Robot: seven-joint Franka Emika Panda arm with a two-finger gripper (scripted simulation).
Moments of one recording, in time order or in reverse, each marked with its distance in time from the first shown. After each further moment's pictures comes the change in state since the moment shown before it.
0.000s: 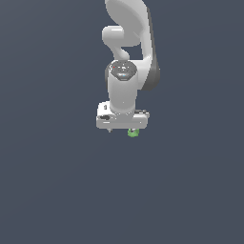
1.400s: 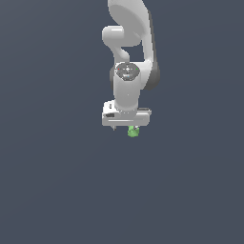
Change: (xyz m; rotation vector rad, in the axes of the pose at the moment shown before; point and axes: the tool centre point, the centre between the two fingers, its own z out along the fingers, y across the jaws) arm -0.027 -0.017 0.021 0.014 0.010 -0.016
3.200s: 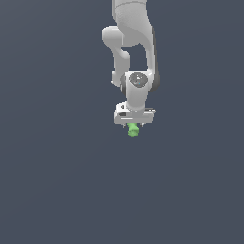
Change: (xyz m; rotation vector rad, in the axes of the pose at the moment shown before) arm -0.071 -0.049 0.076 0.006 0.014 -0.017
